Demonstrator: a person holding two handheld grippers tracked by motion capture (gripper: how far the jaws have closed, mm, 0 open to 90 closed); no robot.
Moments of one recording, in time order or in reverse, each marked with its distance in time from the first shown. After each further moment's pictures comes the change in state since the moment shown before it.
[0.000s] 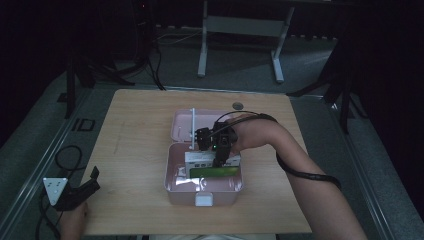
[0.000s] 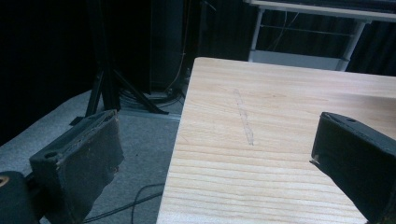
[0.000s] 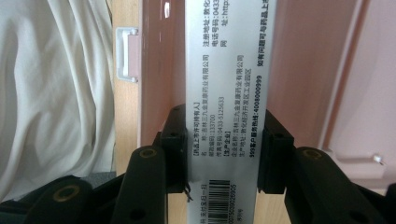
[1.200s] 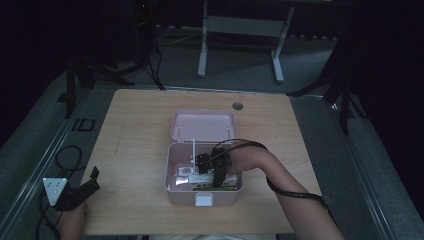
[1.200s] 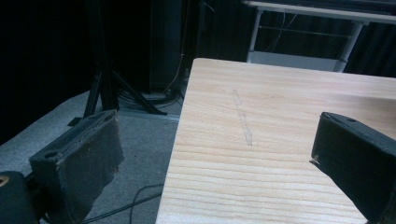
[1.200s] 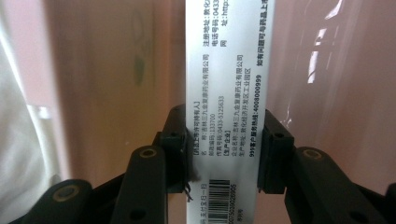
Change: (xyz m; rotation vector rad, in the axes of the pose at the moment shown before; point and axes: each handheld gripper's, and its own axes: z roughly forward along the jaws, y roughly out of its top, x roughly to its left) left arm 0.000 0.000 0.000 -0.003 -0.005 -0.002; right arm -0.001 -0.005 0.107 0.031 0.065 0.018
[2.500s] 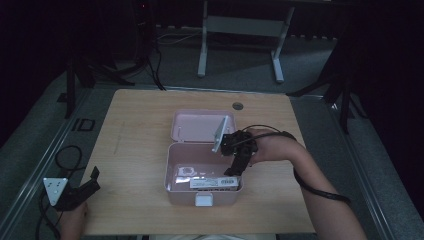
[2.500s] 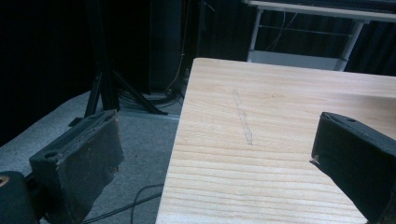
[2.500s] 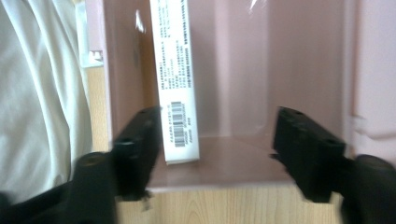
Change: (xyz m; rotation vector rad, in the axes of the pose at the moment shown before) left arm 0.000 0.000 0.000 0.000 0.001 0.005; right arm 0.010 -0.058 -0.071 -0.231 -0.133 0.091
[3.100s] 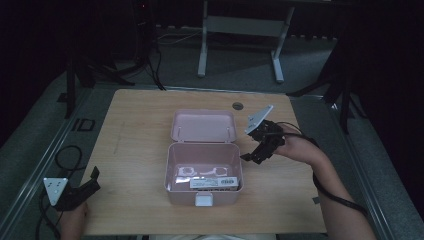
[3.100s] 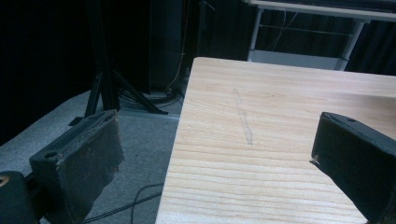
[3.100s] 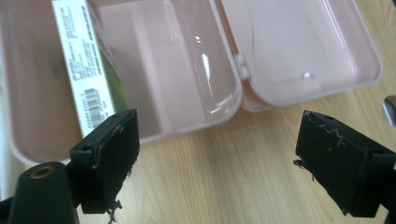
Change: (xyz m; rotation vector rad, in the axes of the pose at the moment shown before) left arm 0.000 0.000 0.000 0.002 0.002 -0.002; right arm -0.032 -0.082 -0.007 -0.278 -0.165 0.194
